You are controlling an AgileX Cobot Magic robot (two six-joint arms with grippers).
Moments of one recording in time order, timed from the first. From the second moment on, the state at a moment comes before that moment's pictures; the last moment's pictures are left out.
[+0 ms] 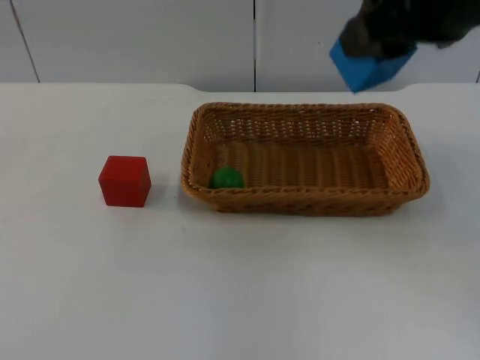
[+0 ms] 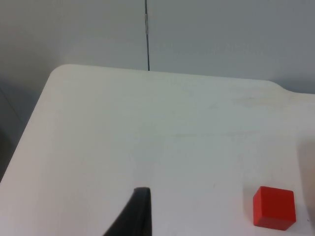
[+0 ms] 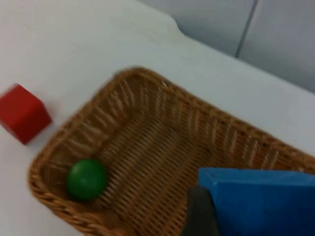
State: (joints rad) right arm 0.45 1.67 -1.13 0.14 0.19 -0.25; left arm -0.01 0.95 -0.95 0.12 0.64 -0.21
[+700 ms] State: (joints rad) right arm 0.44 2.17 -1.48 0.11 0.29 -0.14; left arm -0.01 0.96 -0.95 0.13 0.63 -0.21
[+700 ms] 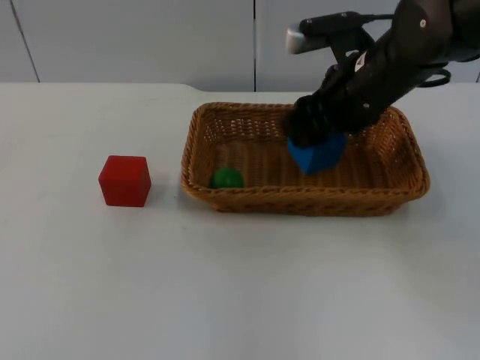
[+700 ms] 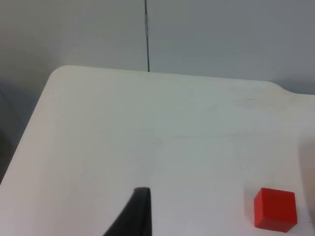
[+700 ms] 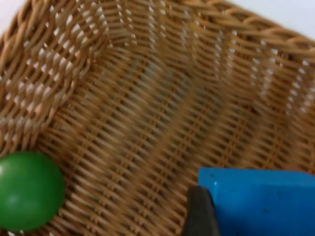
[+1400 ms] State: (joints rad) right arm 0.44 1.75 -1.48 0.11 0.42 -0.14; left arm -0.01 0.96 -0.95 0.13 0.63 -0.21
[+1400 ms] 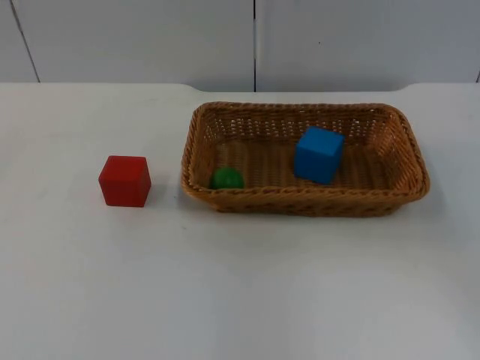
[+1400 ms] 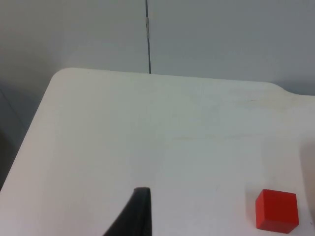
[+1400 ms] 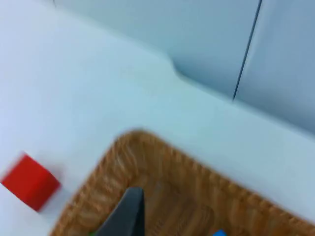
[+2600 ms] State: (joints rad) right arm -0.09 1.33 -1.48 0.00 0.72 -0.08; left arm -0.01 0.96 -0.95 0.22 0.48 -0.23
